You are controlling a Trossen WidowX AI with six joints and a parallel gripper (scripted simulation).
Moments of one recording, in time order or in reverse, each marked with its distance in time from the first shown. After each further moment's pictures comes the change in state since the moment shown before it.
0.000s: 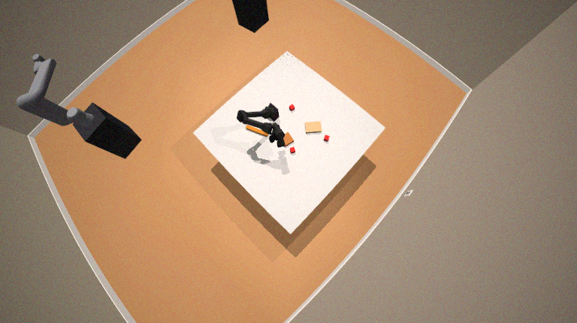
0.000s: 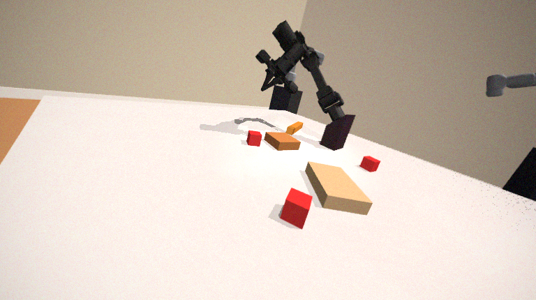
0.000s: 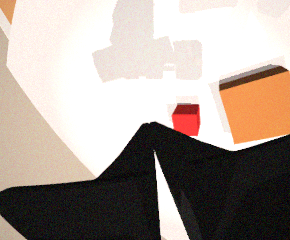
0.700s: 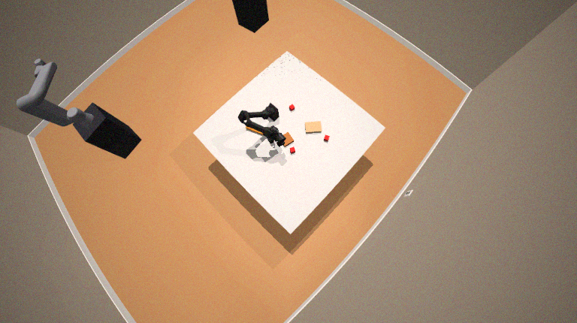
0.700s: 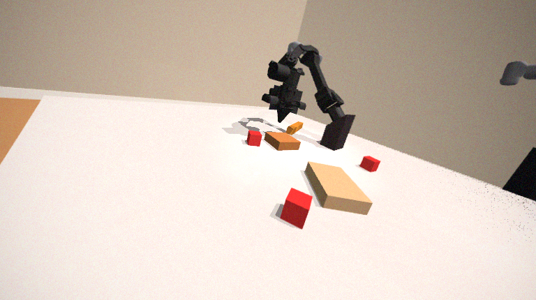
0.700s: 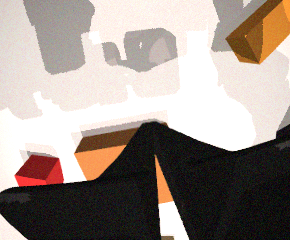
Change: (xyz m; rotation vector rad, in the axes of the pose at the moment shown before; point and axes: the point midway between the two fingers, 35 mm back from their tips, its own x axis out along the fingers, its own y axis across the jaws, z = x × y) arm 0.044 -0.130 0.031 -0.319 0.008 -0.520
